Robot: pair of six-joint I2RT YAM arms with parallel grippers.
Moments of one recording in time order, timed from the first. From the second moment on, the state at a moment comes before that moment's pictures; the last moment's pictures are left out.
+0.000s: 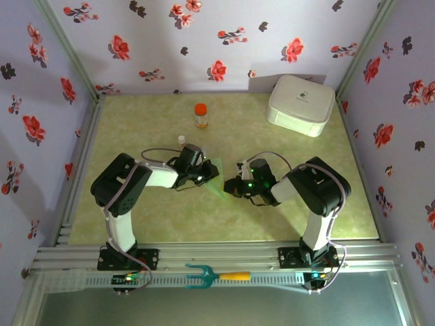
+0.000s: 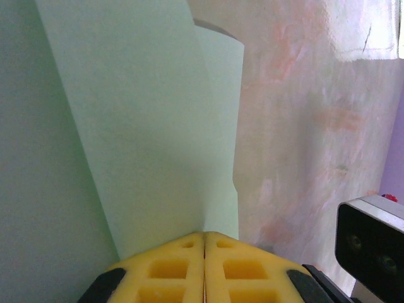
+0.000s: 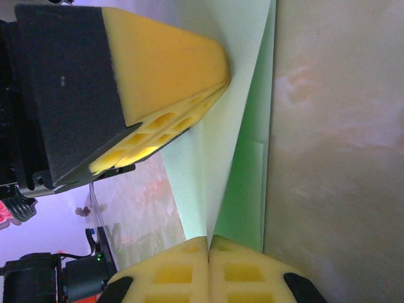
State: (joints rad) left arm -0.65 1.88 0.84 0.26 0.37 -1.04; right arm 0.58 1.83 0.51 0.67 -0.70 0.91
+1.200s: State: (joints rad) left arm -0.65 1.88 0.85 0.26 0.38 -1.04; right arm 0.60 1.71 0.59 0.33 -0.66 0.80
